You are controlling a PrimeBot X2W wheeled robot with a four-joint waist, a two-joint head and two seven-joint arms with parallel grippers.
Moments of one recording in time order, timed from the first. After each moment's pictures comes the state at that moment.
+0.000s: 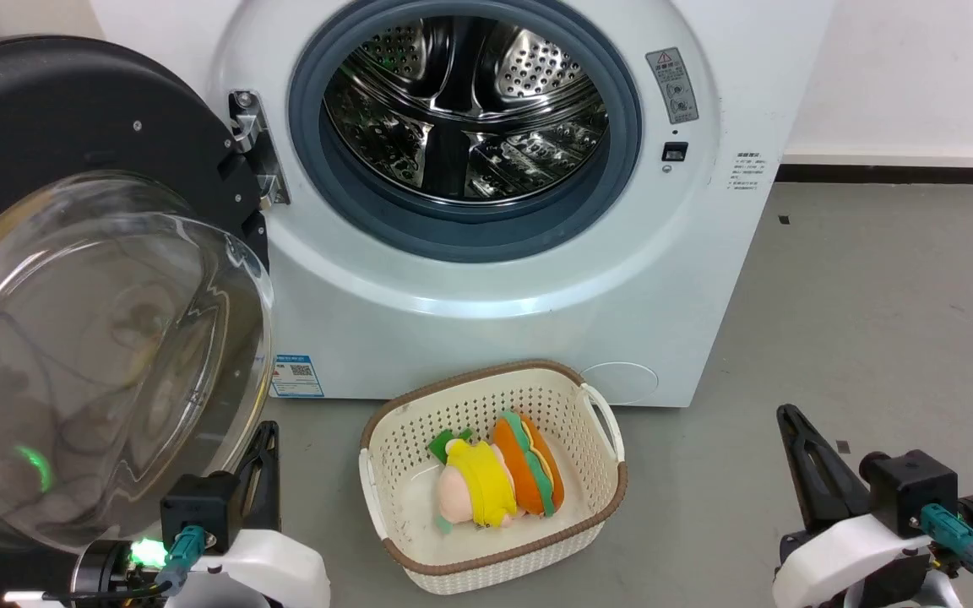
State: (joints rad) left arm 0.01 0.05 0.00 0.00 0.00 0.00 0.00; right arm -0.01 -0.05 0.00 0.00 0.01 0.13 0.00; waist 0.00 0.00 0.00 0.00
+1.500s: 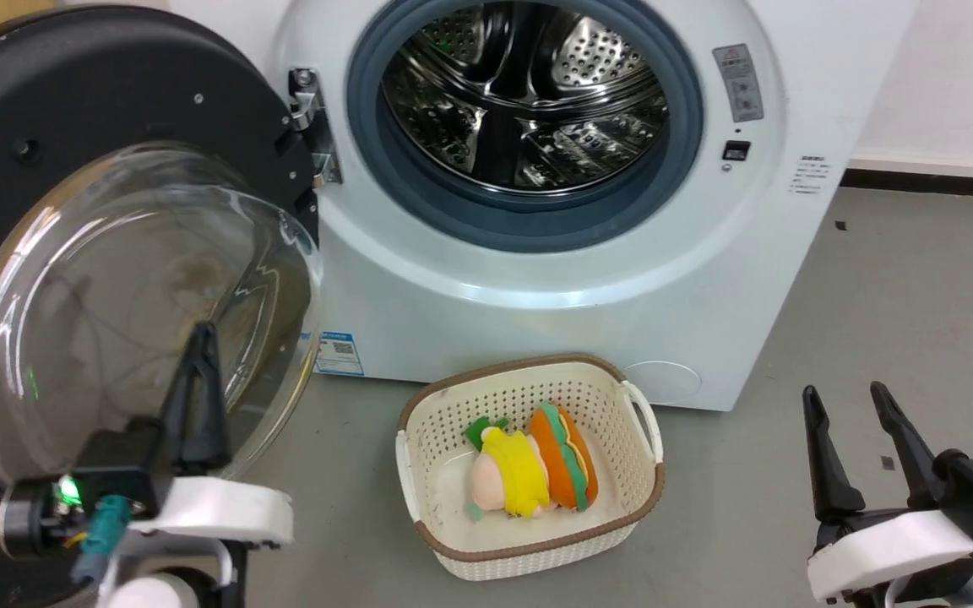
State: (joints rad) left arm -0.06 0.09 0.01 -0.14 -0.04 0.07 -0.08; right arm -0.01 -0.05 -0.06 -0.01 0.14 0.12 -0.08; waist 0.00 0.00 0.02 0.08
